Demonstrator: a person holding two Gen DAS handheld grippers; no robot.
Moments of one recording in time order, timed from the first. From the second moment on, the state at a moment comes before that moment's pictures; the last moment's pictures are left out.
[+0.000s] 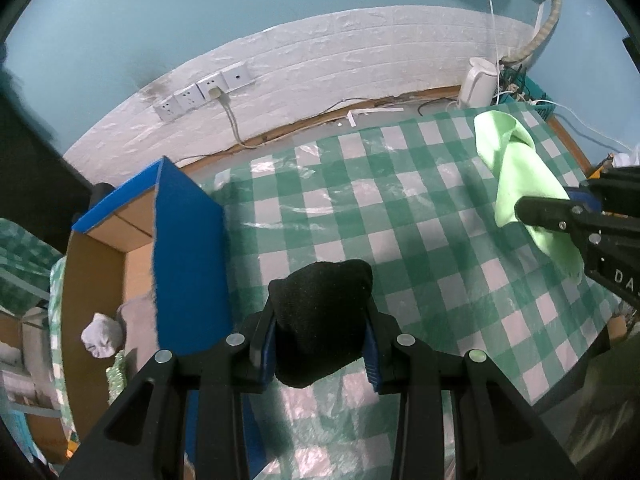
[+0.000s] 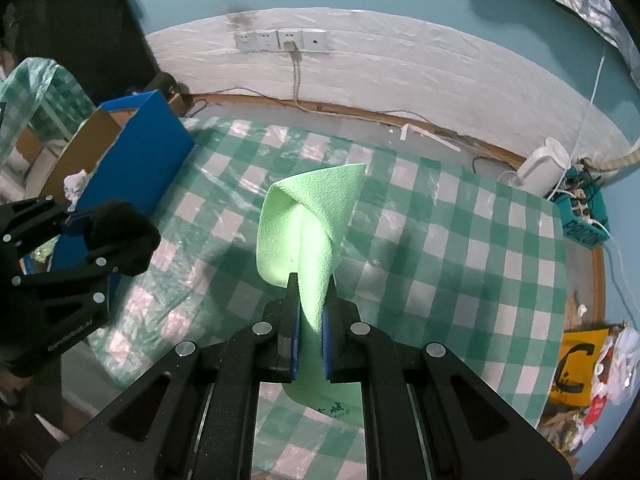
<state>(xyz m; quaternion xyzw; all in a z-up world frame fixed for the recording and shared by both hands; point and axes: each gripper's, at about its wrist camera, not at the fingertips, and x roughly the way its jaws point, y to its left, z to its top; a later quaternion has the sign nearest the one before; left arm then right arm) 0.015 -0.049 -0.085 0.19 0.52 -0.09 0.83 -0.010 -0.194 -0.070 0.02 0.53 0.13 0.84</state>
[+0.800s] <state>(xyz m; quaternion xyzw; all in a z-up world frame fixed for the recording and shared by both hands) -0.005 0.046 -0.036 0.17 0.48 -0.02 0.86 0.001 -0.086 -0.018 -0.02 0.49 0.22 0.84</state>
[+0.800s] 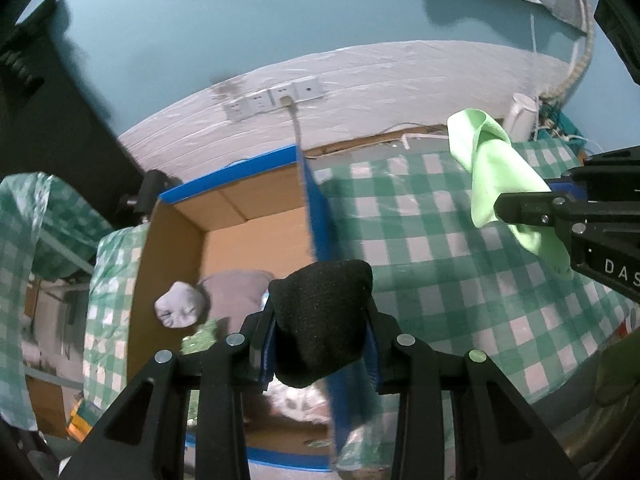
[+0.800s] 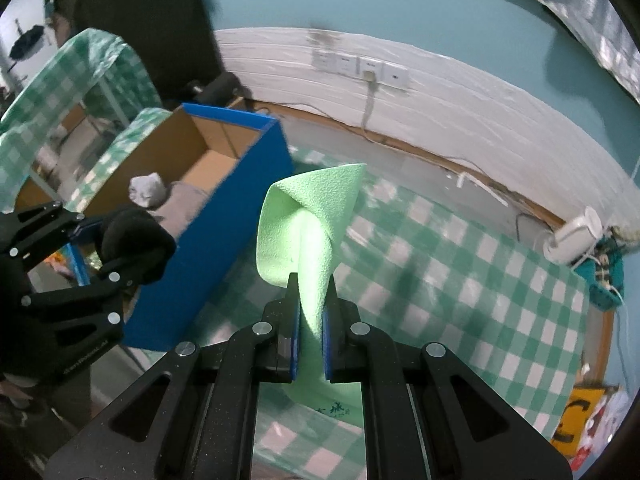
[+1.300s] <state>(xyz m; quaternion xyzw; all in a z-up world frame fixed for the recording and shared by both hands) -0.006 0.125 -0.037 0.11 0.49 0.04 0.86 0.019 0.003 -0.001 -0.05 0.48 0.28 0.83</state>
